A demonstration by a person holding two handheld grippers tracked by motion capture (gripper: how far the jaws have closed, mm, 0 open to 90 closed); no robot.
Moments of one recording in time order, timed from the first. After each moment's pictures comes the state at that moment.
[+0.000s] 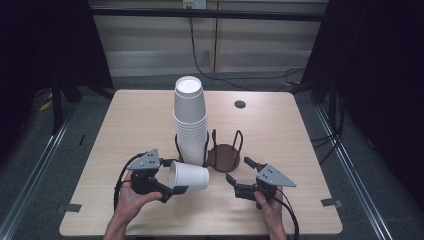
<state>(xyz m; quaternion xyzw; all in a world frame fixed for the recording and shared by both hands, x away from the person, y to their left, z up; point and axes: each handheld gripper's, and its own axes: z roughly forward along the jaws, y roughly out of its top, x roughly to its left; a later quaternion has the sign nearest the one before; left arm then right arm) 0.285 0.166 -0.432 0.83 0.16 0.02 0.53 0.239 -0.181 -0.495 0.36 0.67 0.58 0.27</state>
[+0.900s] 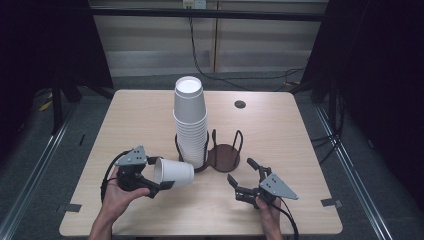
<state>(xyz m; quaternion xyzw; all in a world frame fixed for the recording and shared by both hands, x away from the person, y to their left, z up) 0.294 0.199 -0.431 0.84 0.21 0.04 0.49 0.229 -0.183 -0.512 0.34 0.62 0.63 0.32</state>
